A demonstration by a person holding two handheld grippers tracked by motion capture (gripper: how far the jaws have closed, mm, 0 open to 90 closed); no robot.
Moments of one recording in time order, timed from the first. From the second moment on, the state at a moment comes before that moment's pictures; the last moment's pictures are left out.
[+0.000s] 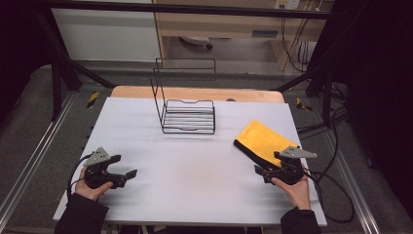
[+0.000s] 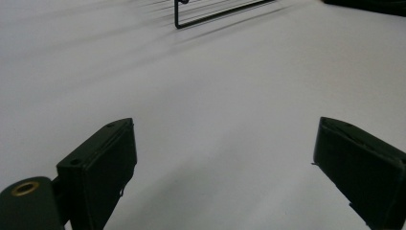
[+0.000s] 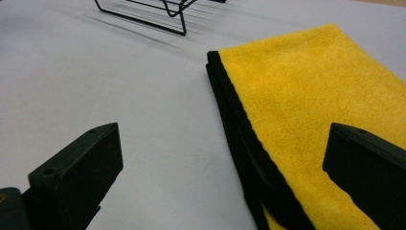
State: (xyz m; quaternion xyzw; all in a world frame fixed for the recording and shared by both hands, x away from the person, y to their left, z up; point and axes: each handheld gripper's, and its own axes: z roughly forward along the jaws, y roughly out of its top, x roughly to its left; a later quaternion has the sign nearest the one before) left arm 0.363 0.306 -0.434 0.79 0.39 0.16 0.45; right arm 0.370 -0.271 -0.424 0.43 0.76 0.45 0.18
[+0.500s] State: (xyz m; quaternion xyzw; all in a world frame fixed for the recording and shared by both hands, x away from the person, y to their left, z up) left arm 0.364 0.305 -0.436 0.79 0.39 0.16 0.45; right arm 0.396 -0.259 -0.435 0.43 0.79 0.39 0.21
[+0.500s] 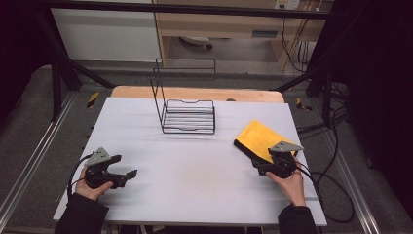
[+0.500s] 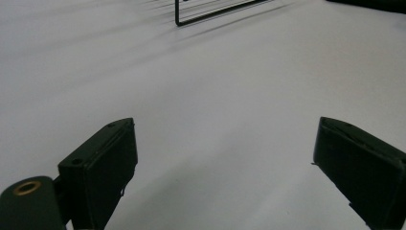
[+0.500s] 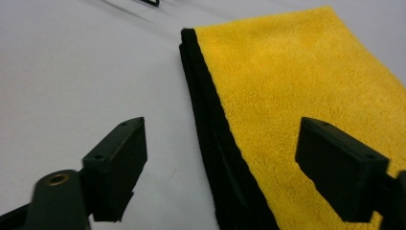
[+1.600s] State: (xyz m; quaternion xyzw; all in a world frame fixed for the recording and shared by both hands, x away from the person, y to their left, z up) left arm 0.364 0.306 -0.436 0.79 0.39 0.16 0.45; right arm 0.398 -0.260 -0.448 0.37 0.85 0.28 0.25
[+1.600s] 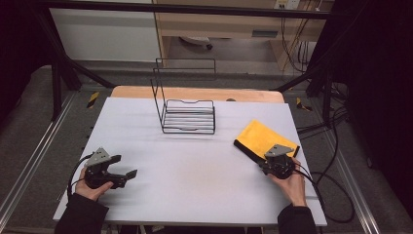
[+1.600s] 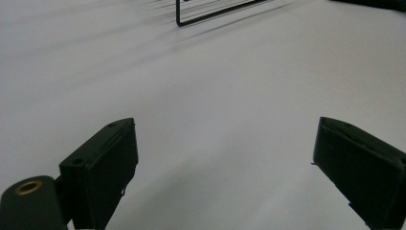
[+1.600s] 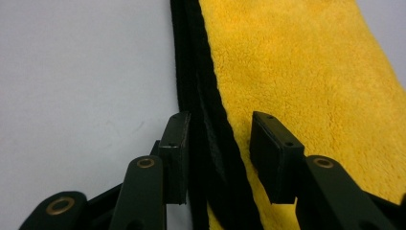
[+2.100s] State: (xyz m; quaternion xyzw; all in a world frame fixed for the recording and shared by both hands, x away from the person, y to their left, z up) left arm 0.364 0.304 -0.436 0.79 0.38 0.16 0.44; right arm 0.402 -0.266 -0.448 0.38 0.84 0.29 0.24
